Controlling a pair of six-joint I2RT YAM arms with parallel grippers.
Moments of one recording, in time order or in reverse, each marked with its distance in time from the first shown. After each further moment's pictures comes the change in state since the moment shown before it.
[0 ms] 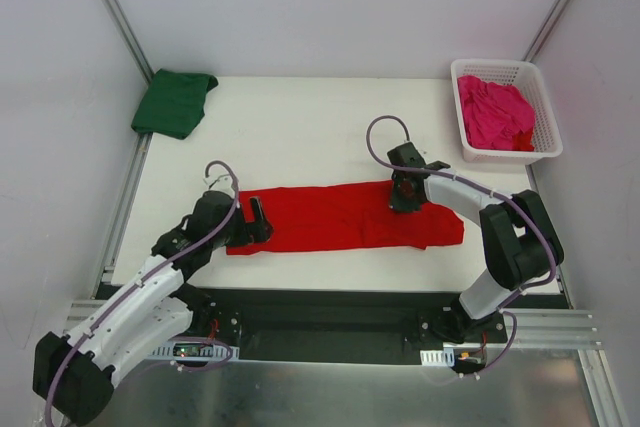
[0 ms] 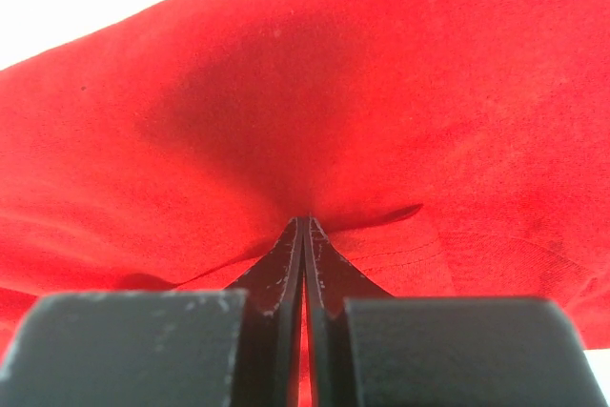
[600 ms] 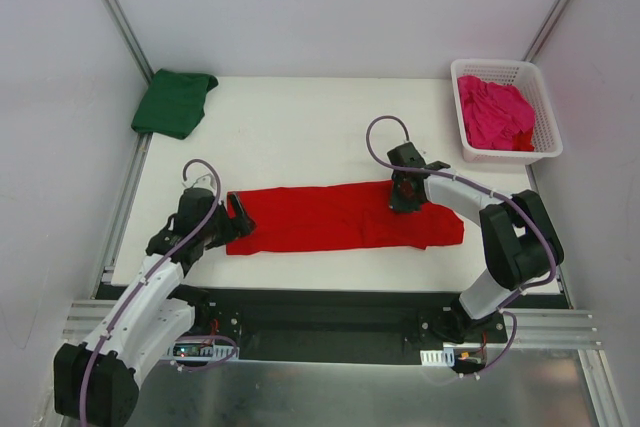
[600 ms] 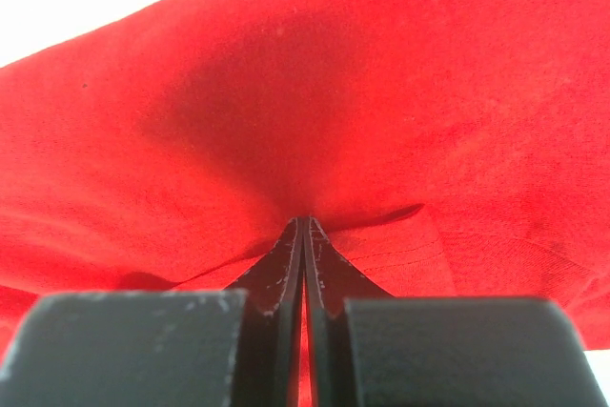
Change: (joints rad) left arm 0.283 0.003 -0.047 0.000 0.111 -0.002; right arm 0.000 0.000 0.000 0.001 -0.003 -0.004
